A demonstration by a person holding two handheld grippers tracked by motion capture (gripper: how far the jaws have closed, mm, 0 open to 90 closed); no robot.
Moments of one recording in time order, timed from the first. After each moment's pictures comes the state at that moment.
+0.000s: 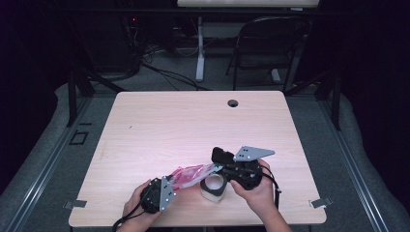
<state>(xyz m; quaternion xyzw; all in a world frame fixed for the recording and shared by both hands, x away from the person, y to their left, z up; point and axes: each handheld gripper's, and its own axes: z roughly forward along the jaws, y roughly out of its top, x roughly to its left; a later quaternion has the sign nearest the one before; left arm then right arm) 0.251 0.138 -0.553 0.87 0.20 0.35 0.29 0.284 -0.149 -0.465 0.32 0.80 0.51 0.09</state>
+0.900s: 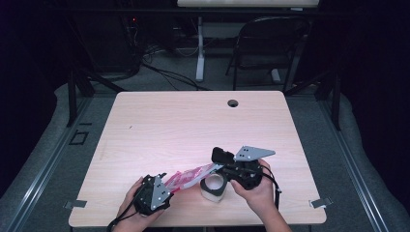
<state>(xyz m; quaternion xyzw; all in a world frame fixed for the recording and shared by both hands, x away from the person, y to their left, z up) 0.243 0.151 -0.536 0.87 0.22 0.31 0.32 0.284 -0.149 -0.465 0.32 0.80 0.51 0.09</state>
